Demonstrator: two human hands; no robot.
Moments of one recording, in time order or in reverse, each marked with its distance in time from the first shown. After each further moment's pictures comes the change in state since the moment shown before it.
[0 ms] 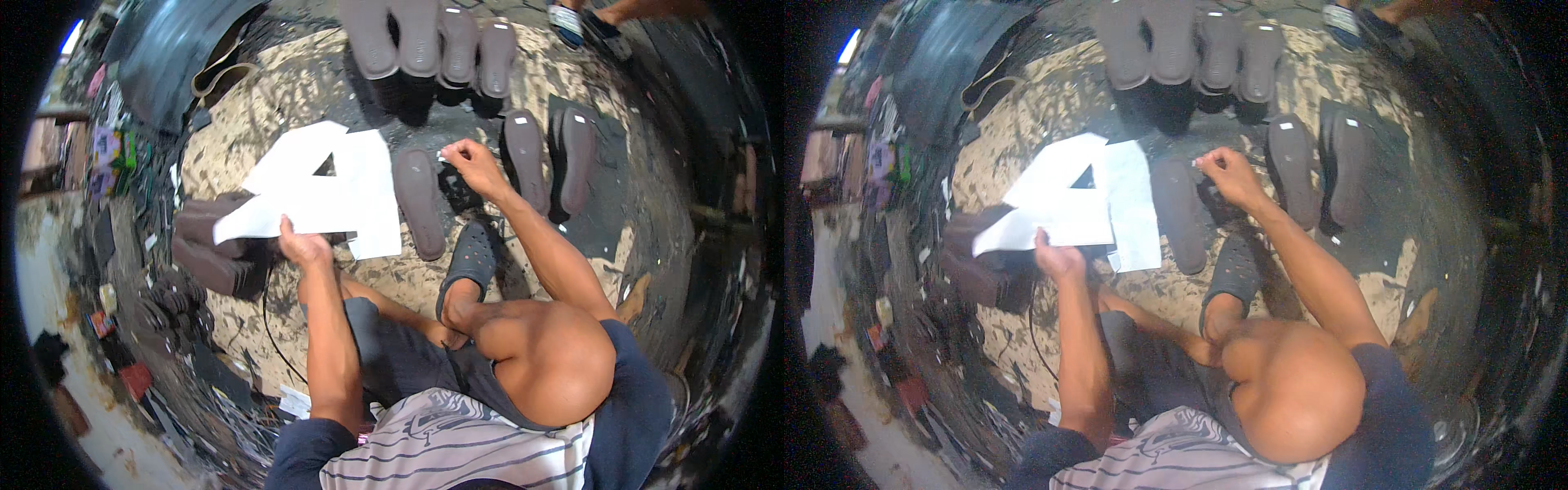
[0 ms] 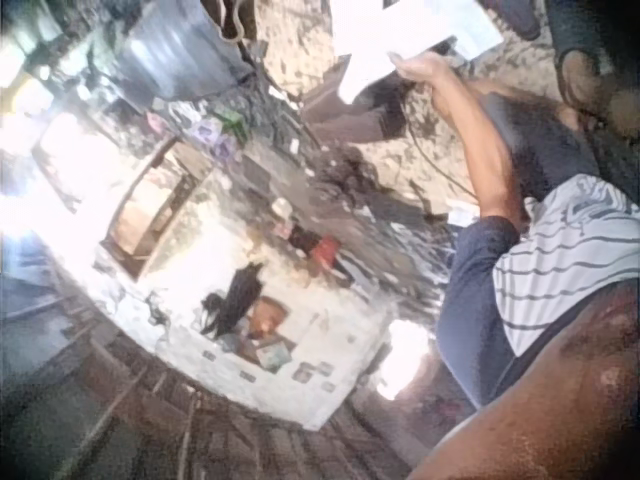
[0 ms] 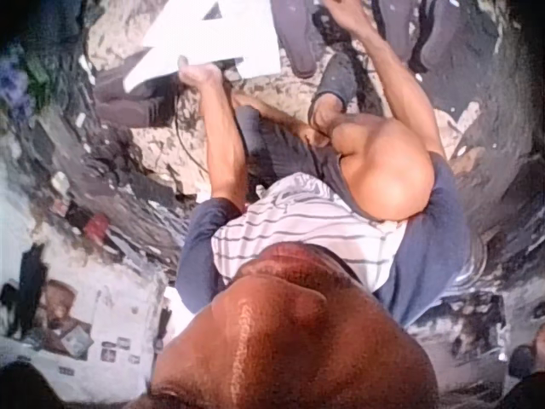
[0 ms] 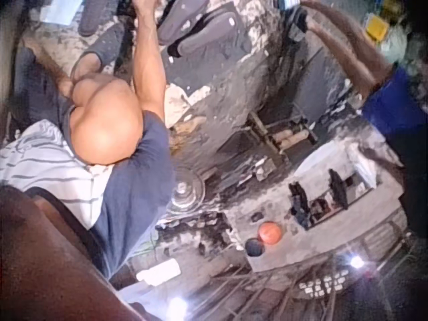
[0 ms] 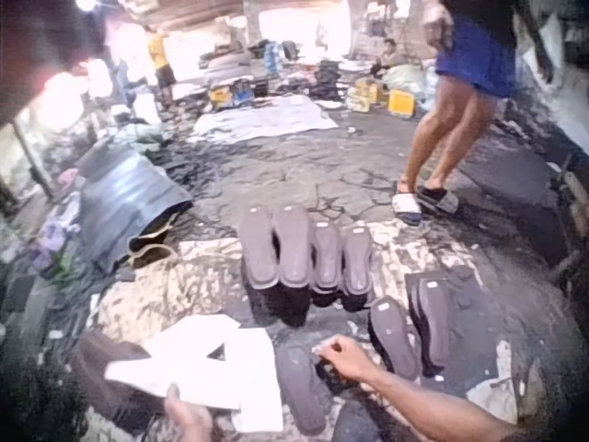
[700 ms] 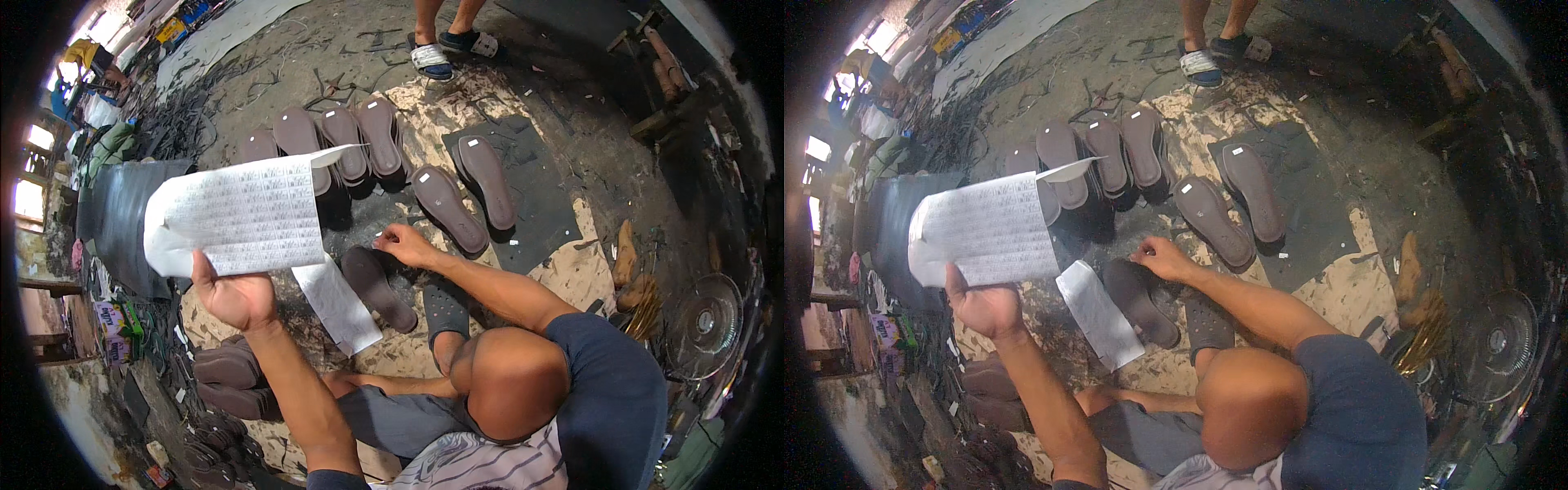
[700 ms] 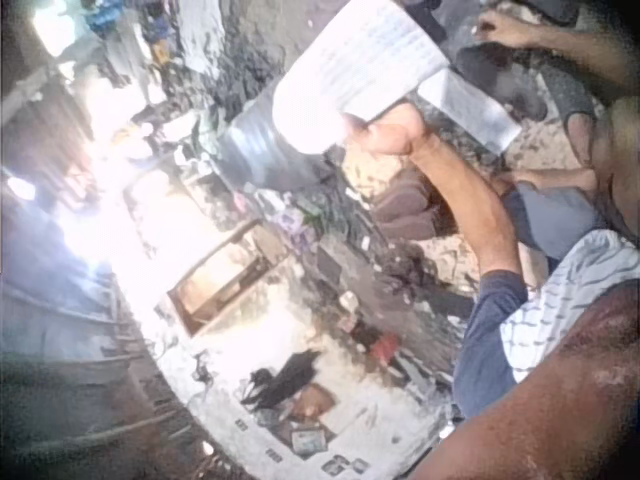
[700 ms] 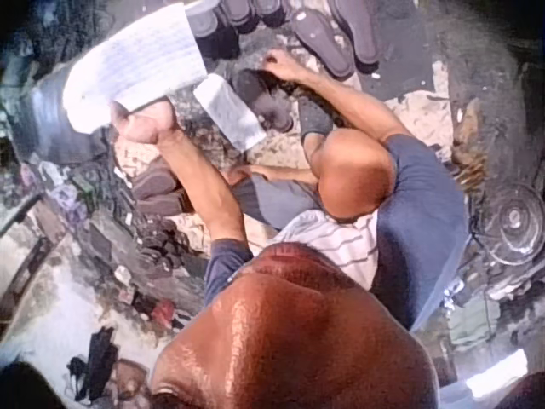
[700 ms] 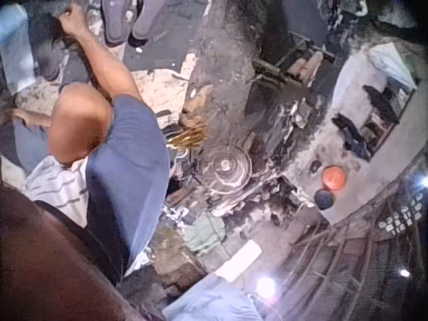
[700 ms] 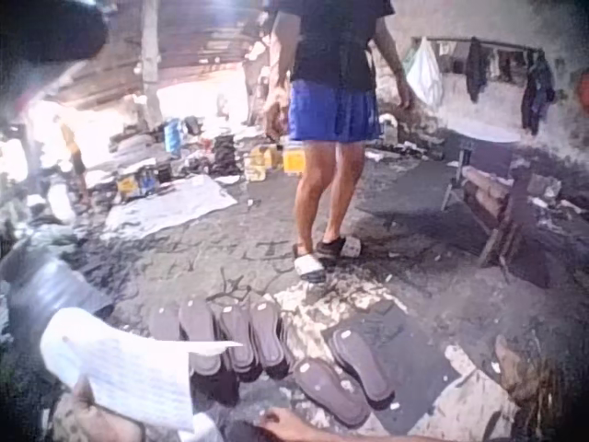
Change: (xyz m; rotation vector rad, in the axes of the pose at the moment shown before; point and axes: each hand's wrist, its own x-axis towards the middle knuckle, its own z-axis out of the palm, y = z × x) left_hand -0.066 0.114 0.218 -0.588 -1.227 -0.523; right_hand -0.012 0.019 0.008 0.120 0.059 -0.028
